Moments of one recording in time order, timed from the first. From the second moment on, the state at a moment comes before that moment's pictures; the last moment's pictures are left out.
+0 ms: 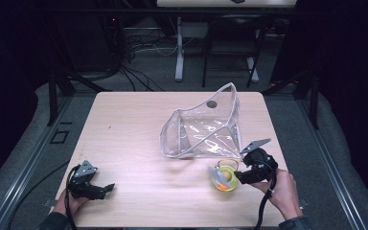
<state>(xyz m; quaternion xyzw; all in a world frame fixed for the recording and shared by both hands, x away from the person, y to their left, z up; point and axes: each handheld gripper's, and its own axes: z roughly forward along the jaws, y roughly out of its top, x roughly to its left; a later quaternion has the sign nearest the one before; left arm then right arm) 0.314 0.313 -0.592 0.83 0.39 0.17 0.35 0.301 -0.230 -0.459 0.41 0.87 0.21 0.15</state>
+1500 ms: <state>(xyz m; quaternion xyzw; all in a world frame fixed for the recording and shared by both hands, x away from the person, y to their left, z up) 0.314 0.313 -0.593 0.83 0.40 0.17 0.35 0.323 -0.223 -0.423 0.40 0.89 0.16 0.13</state>
